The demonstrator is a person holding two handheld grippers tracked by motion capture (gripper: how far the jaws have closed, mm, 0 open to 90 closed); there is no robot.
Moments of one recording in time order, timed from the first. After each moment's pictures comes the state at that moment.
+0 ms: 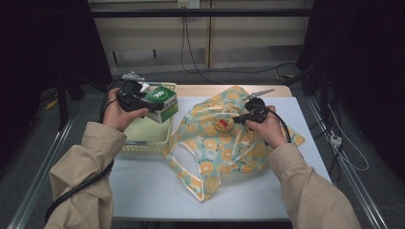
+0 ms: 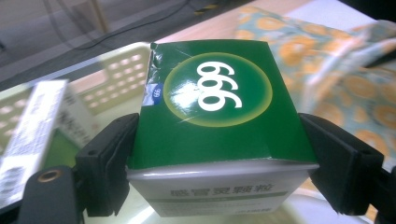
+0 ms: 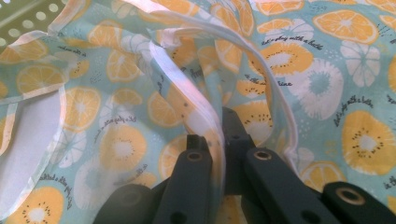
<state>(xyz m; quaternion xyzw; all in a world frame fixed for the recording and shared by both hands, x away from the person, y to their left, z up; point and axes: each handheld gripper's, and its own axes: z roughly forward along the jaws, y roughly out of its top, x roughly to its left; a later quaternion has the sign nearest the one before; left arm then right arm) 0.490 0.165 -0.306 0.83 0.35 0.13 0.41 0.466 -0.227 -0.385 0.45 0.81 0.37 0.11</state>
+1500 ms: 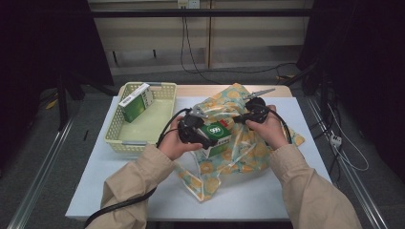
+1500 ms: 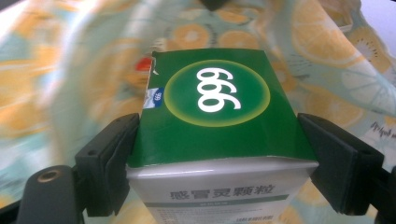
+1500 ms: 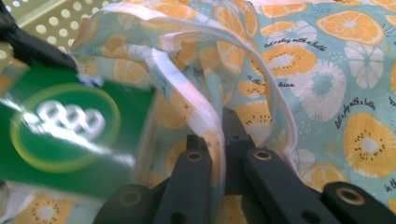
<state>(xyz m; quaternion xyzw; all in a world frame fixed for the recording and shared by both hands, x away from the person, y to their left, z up) 0.440 0.013 -0.386 0.89 0.22 0.05 0.39 0.461 -0.227 -0.376 0.44 0.81 0.37 0.11</state>
